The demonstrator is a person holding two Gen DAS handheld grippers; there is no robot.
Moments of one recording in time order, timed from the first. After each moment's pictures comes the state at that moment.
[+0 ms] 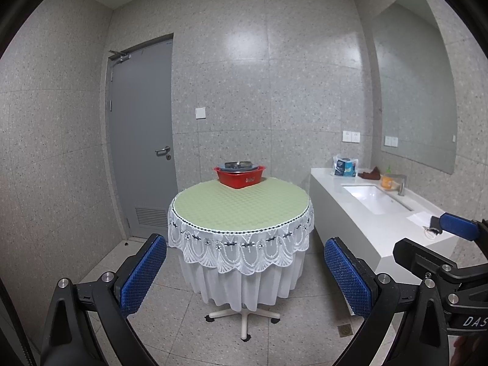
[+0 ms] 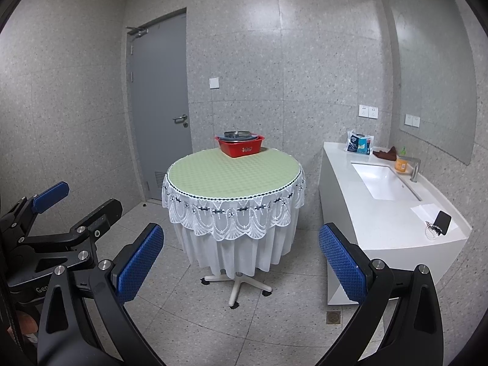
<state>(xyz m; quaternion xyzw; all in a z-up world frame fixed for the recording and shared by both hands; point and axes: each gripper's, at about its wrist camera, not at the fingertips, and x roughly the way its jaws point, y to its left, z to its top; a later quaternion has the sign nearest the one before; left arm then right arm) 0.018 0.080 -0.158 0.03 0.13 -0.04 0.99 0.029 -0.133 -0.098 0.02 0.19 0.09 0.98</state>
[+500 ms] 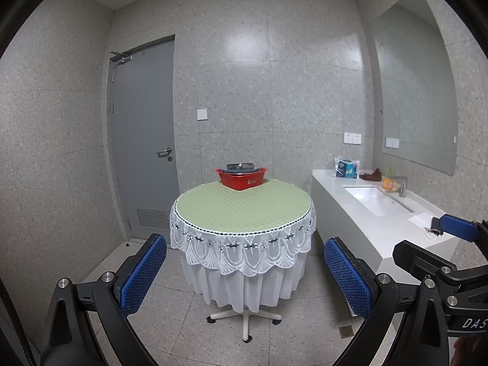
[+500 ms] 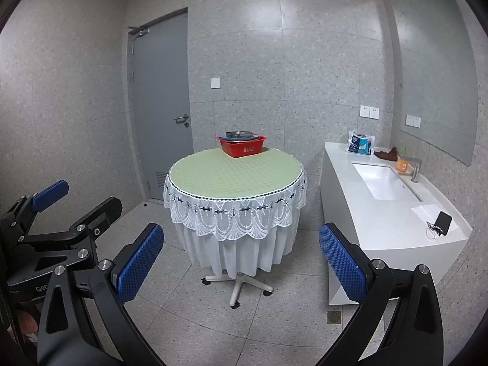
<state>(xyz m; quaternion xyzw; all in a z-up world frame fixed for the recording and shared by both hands) 0.020 0.081 -0.164 0.03 0.13 -0.04 0.99 0.029 -0.131 -0.097 0.01 0.19 0.09 0.98</state>
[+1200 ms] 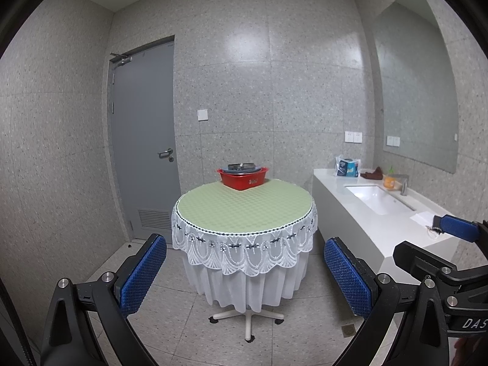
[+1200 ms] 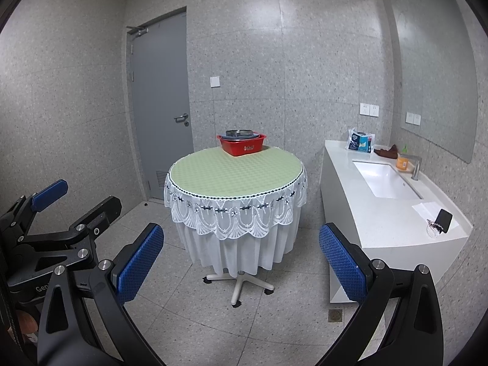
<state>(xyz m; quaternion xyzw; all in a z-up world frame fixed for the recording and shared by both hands) 0.016 0.076 -0.165 0.03 0.13 -0.03 0.99 0.027 -0.129 -0.099 0.02 0.19 0.09 0.98</state>
